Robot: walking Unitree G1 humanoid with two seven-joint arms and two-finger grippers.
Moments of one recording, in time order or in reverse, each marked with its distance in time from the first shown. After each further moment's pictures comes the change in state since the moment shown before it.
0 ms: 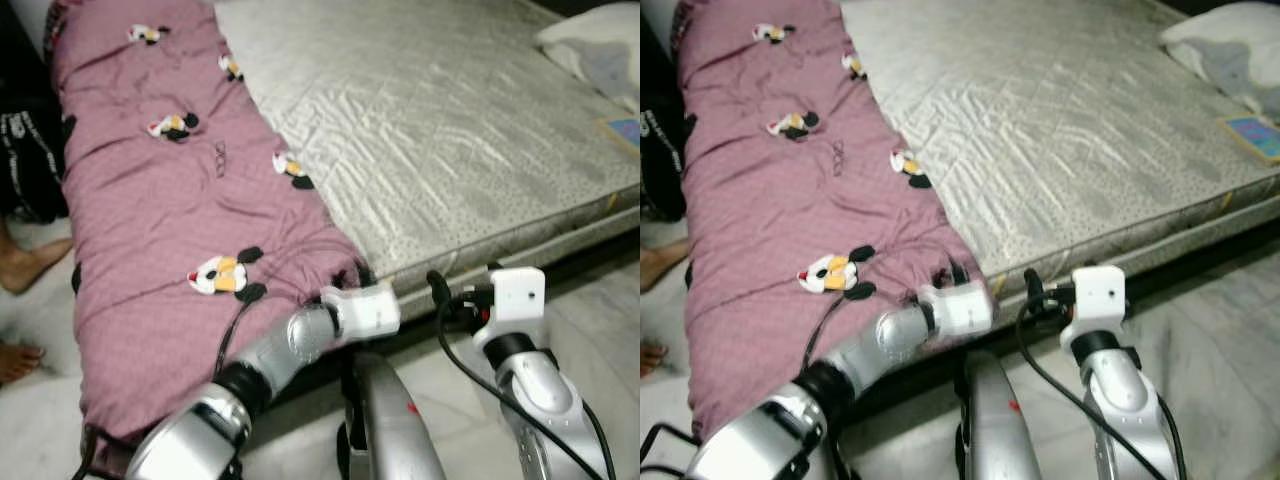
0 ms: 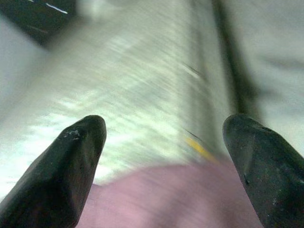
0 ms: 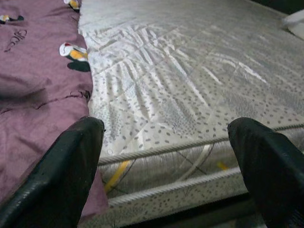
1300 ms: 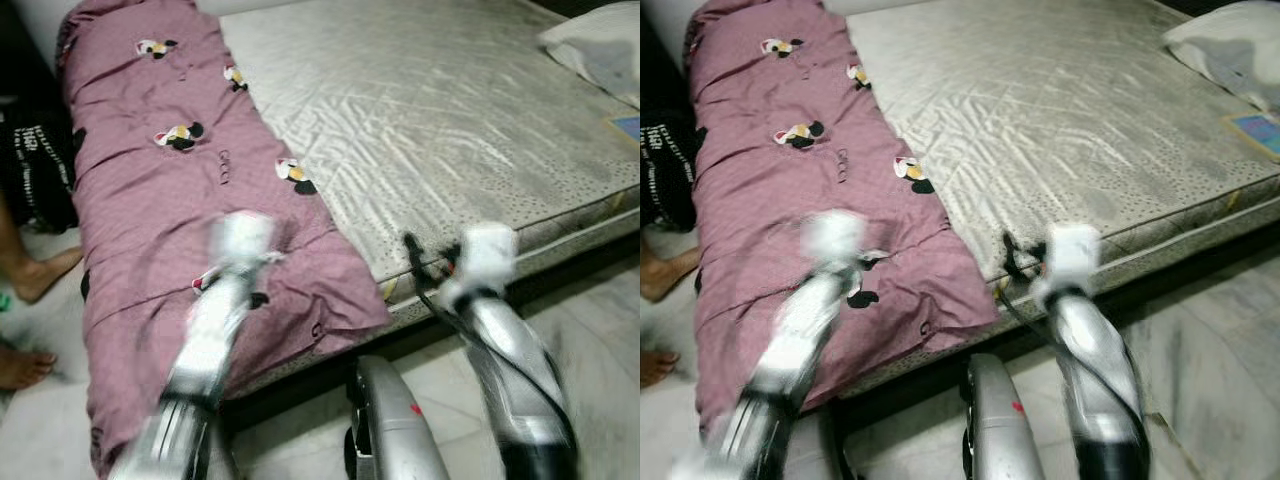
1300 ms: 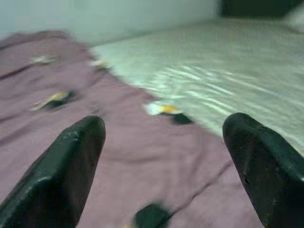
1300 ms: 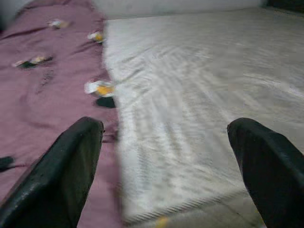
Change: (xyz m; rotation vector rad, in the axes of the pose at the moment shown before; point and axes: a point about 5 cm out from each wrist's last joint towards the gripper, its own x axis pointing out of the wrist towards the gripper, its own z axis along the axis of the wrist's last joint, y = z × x) left arm -0.107 0.064 -0.060 -0.644 0.112 0.770; right arm 0.066 0.032 0.016 0.094 -0.025 0.146
